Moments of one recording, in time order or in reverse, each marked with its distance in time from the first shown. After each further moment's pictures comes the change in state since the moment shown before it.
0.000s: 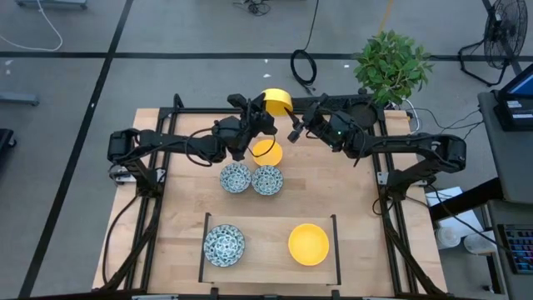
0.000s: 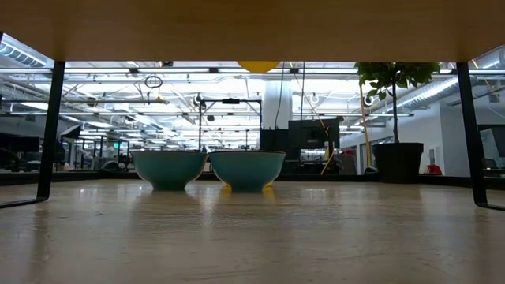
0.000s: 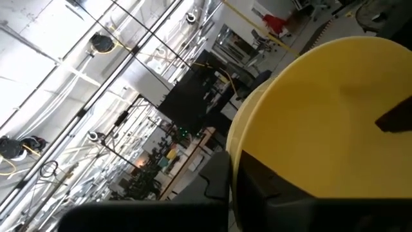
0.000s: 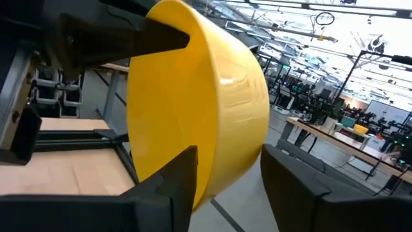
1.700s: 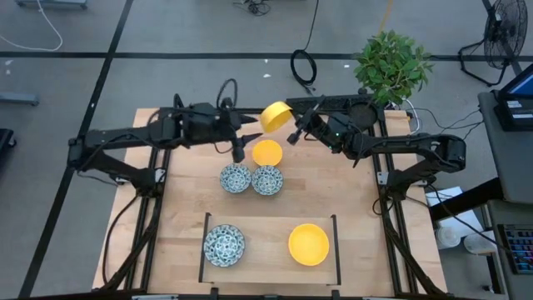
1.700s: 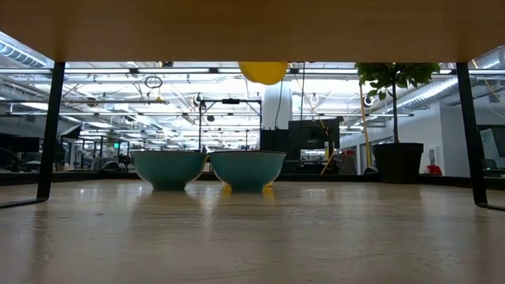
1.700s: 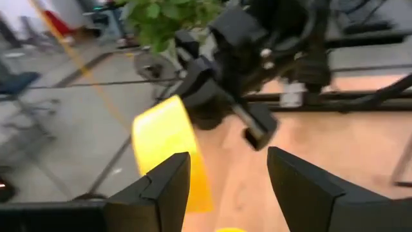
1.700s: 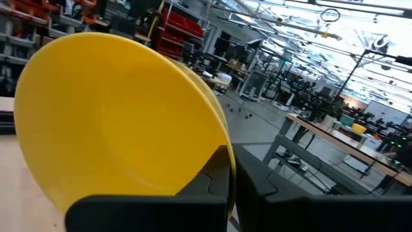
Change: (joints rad) left arm 0.051 -0.404 0.016 -0.954 0.851 -0.924; right arm 0.011 0.002 -0.002 -0.034 0.016 -0.026
